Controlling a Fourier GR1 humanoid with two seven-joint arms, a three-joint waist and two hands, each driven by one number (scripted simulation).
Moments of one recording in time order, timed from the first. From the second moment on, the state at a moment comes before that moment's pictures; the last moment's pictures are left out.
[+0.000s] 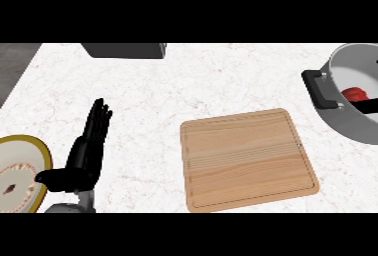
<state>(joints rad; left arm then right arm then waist) -0.02 0.13 -0.15 -1.59 0.09 0.23 -0.12 -0.79 -0.61 -0.56 -0.30 0.80 -0.23 -0.21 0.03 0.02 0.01</state>
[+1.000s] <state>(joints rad) -0.03 0.11 -0.15 -1.58 0.09 0.21 -0.13 -0.67 -0.79 -0.93 -0.23 0.38 -0.06 -0.57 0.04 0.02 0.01</state>
